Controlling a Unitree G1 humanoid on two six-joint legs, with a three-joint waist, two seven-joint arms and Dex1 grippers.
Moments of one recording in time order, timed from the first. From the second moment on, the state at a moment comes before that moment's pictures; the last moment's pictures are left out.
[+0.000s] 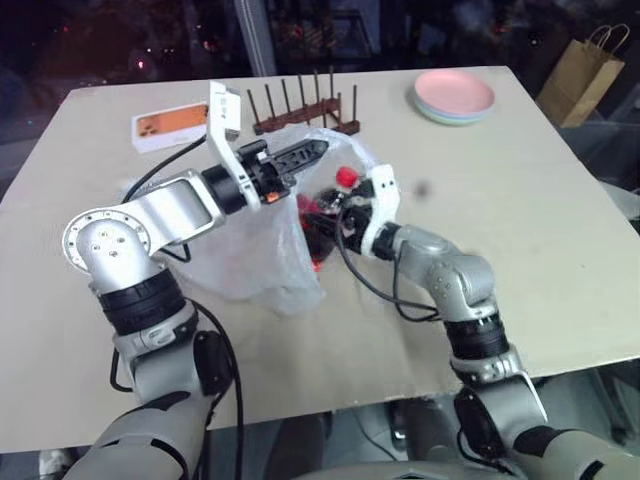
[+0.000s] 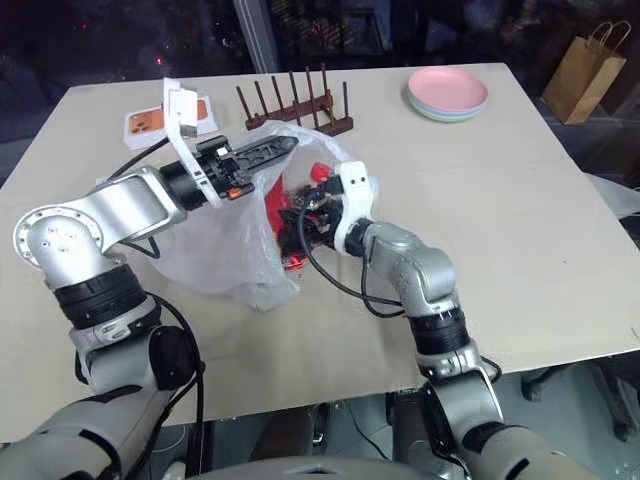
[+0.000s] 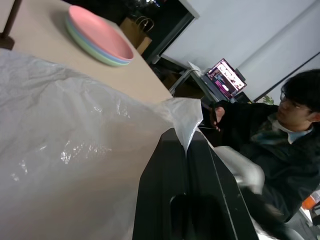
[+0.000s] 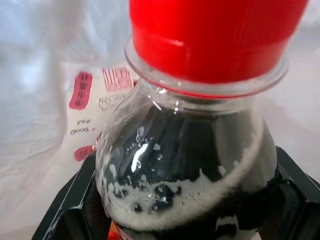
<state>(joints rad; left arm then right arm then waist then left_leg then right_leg) -0.80 0.38 0.50 -0.15 -1.29 1.39 -0.07 -0.71 0.10 0.09 0.07 0.44 0.83 0.36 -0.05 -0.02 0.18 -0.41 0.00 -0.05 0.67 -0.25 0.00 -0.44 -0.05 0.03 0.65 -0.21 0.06</state>
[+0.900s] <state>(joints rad) -0.63 0.49 0.37 -0.14 -1.42 1.11 0.00 -0.66 -0.18 0.24 -0.22 0.31 0.73 0.52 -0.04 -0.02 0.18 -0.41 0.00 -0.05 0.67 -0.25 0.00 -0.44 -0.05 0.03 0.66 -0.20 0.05</state>
